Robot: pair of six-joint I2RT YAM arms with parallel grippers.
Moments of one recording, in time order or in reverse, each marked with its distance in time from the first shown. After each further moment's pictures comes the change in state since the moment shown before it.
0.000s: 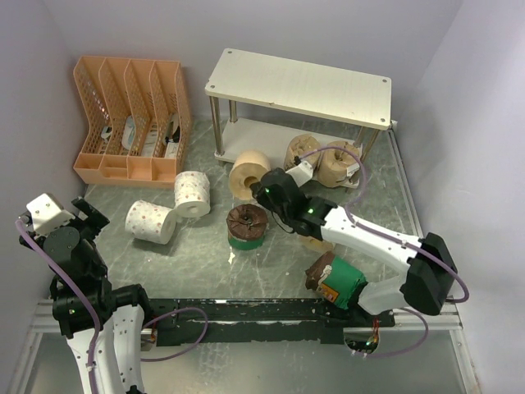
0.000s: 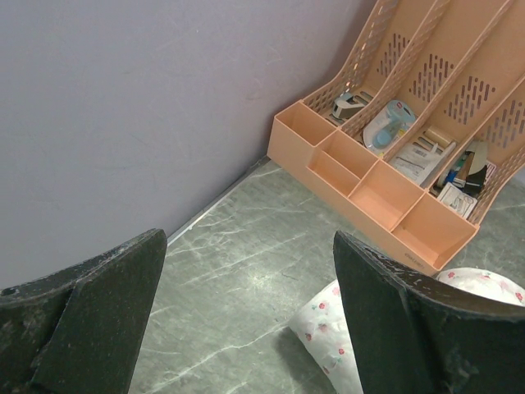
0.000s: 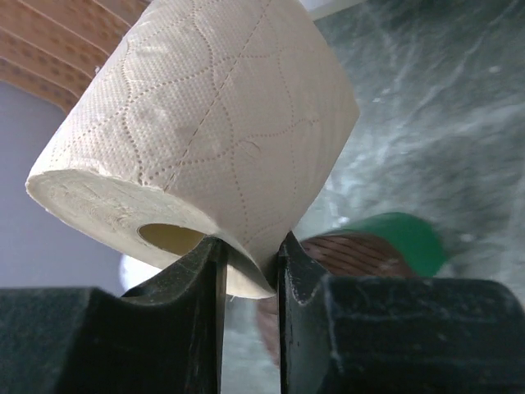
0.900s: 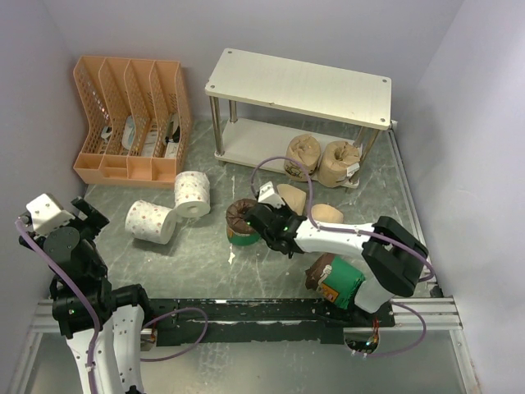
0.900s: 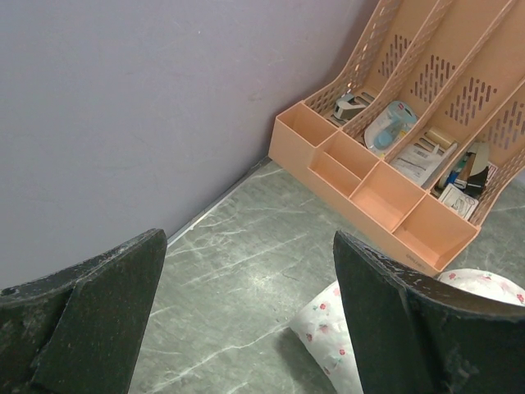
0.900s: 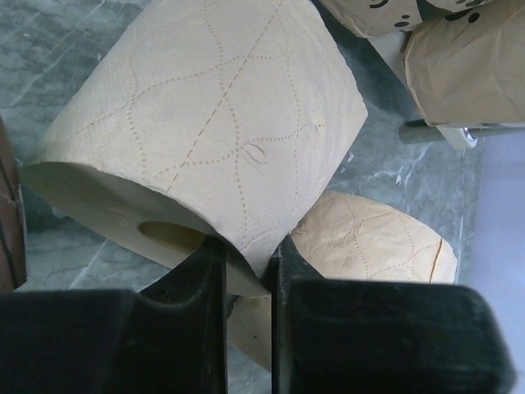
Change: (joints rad) left arm -0.011 0.000 0.003 0.000 -0.011 0.000; right arm 0.089 0.253 -0.106 -0.118 0.410 -0.945
